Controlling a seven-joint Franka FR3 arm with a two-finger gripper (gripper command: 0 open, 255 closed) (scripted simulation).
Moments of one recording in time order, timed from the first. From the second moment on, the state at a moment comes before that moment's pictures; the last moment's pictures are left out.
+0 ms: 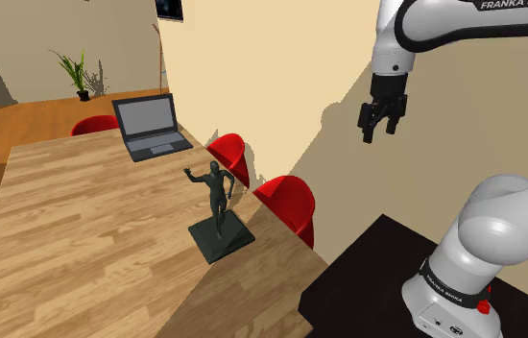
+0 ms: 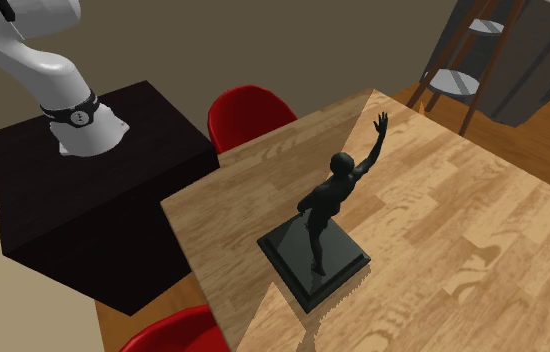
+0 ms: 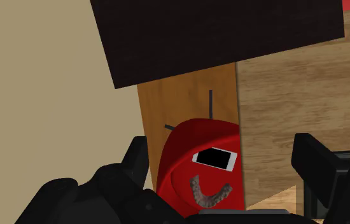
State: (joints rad) arm 0.00 -0.77 -0.04 -2.45 -0.08 1.56 0.17
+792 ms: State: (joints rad) arm 0.07 -0.43 0.04 -2.29 0.00 1.74 0.25
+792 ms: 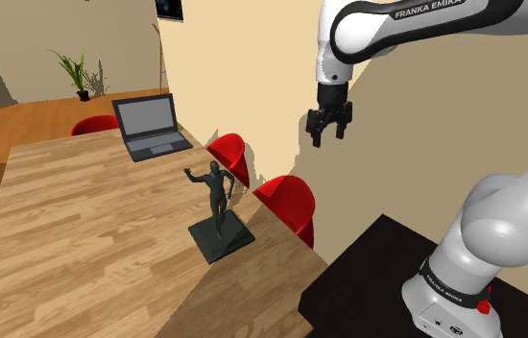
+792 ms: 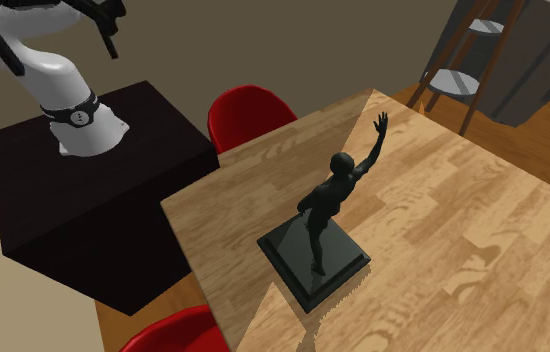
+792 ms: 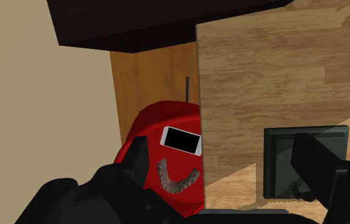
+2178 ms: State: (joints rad) arm 0.18 0.32 0.15 -1.60 0.02 1.82 0.36
